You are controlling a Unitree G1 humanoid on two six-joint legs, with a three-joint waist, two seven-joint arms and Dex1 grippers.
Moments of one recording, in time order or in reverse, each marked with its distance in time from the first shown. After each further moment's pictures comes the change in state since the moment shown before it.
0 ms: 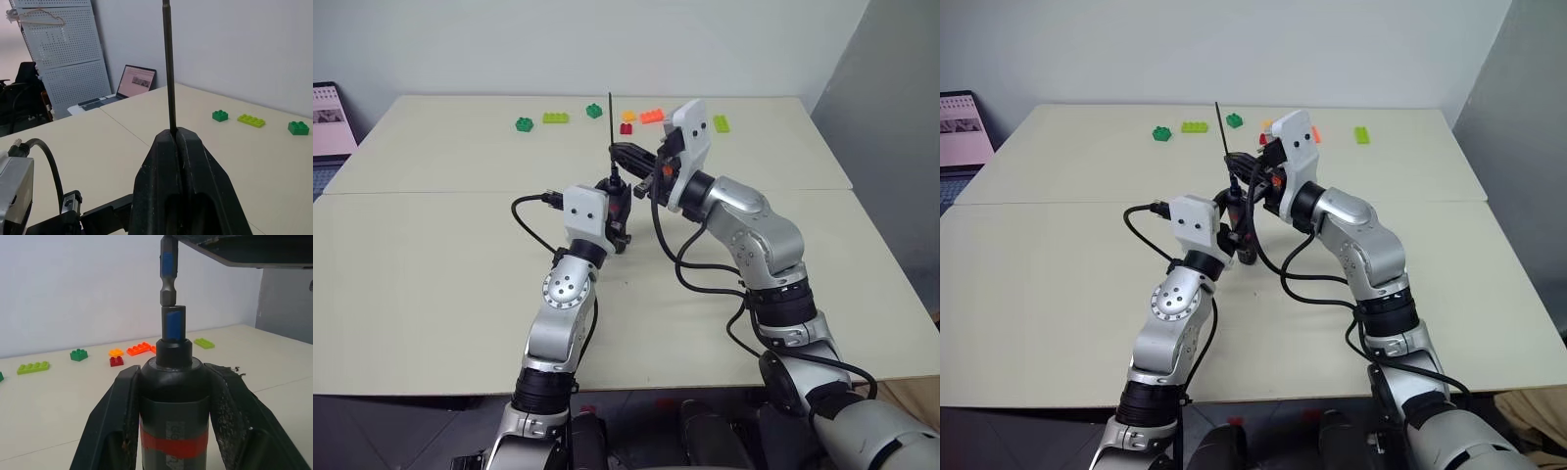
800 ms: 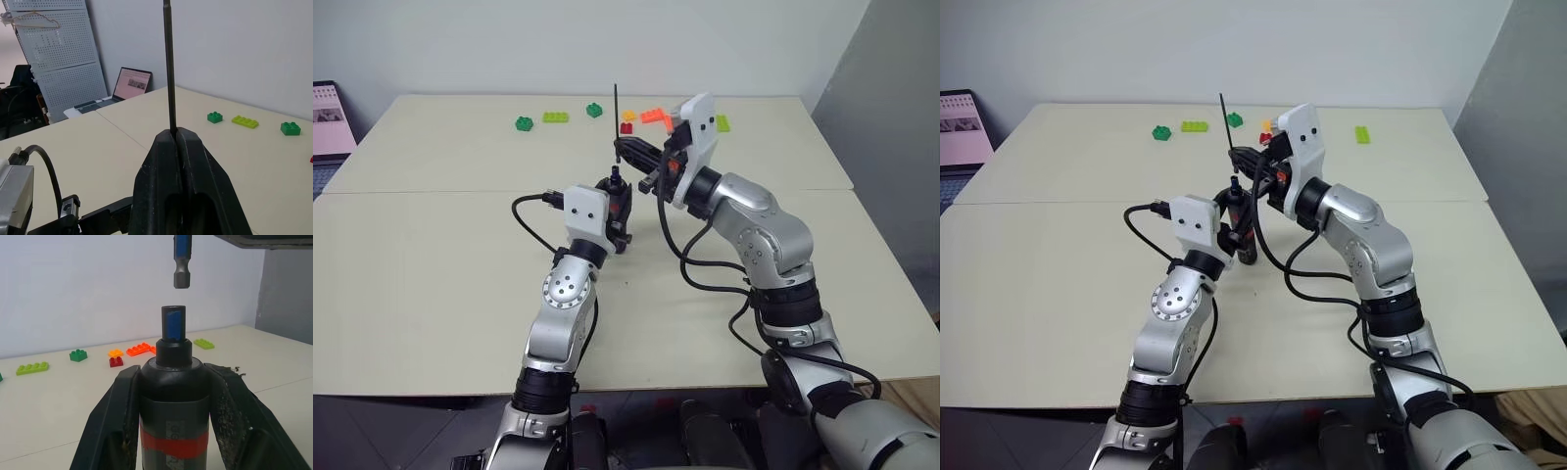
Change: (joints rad) left arm -0.001 0.000 -0.002 0.000 0.000 -0.001 0.000; right arm -0.001 -0.010 -0.017 -0.042 0.013 0.042 -0.025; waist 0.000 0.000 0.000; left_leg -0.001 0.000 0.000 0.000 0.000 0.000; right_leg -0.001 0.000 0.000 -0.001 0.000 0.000
